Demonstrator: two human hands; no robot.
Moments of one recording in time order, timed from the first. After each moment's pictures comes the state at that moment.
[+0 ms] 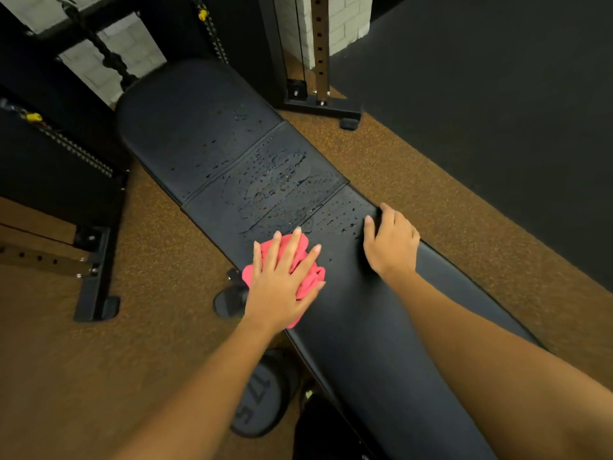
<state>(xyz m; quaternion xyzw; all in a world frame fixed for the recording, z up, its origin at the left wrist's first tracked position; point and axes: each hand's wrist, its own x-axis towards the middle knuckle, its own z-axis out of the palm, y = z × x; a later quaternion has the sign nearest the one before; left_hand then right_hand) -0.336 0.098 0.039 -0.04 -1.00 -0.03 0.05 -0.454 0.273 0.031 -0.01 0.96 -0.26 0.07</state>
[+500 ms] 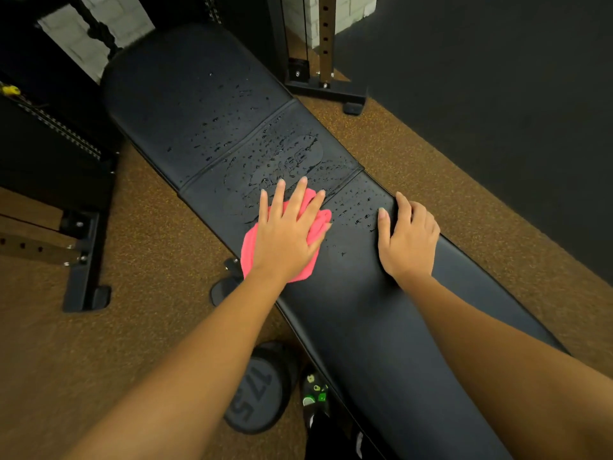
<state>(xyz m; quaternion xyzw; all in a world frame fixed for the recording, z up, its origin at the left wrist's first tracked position) -0.399 0.077 0.037 -0.01 -1.00 0.02 0.08 -0.447 0.270 0.000 -0.02 0.97 -0.24 -0.06</state>
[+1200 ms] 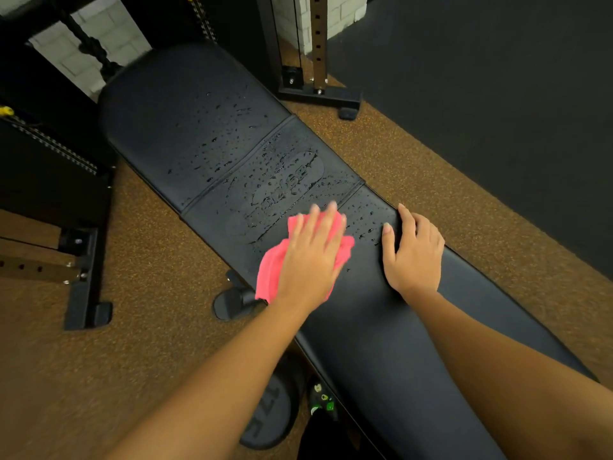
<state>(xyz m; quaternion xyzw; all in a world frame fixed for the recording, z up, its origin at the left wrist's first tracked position) -0.397 0.101 0.030 -0.09 -0.99 0.03 0.06 -0.447 0.272 -0.002 -0.02 0.97 -0.24 -0.07</state>
